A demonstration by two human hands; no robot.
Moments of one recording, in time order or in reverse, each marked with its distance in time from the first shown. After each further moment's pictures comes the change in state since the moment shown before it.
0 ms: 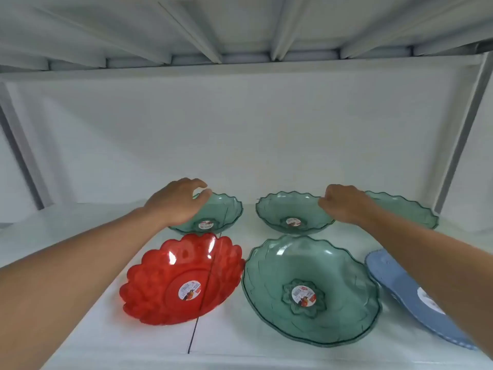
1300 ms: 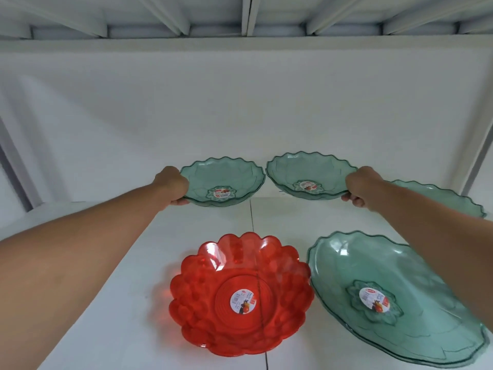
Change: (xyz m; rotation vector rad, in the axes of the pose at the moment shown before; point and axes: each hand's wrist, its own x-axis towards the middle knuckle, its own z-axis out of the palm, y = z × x) left_hand 0.072 -0.105 -0.004 -0.627 -0.028 -0.484; right_hand 0.040 -0.084 0.027 0.714 0.079 0.540
